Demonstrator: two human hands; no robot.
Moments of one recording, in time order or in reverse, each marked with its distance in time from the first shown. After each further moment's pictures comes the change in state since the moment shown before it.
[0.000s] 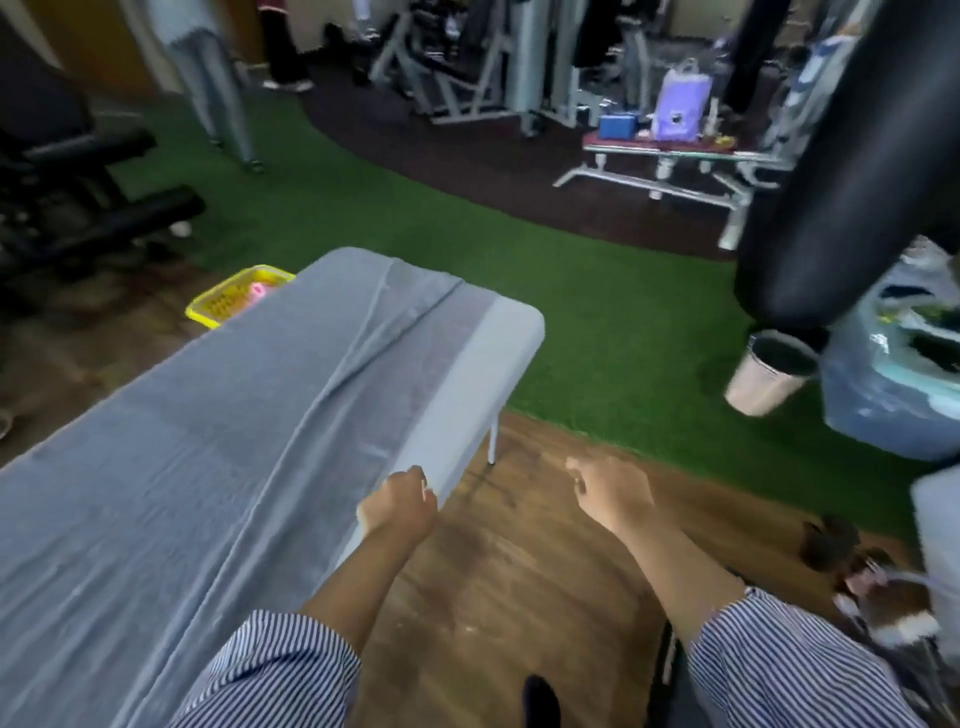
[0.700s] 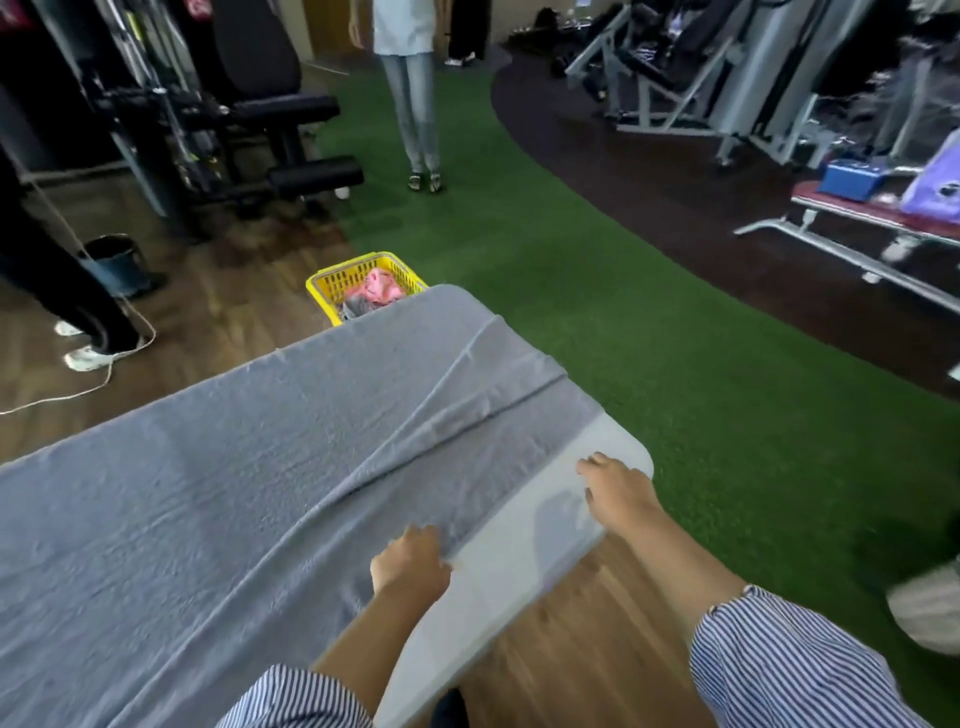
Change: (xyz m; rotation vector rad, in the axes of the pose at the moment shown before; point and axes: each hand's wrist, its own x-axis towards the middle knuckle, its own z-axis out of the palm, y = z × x) left_hand 0.205 0.027 0.000 -0.092 -0.168 -0.325; right_hand 0.356 -0.019 -0.041 -0.168 -0.135 -0.399
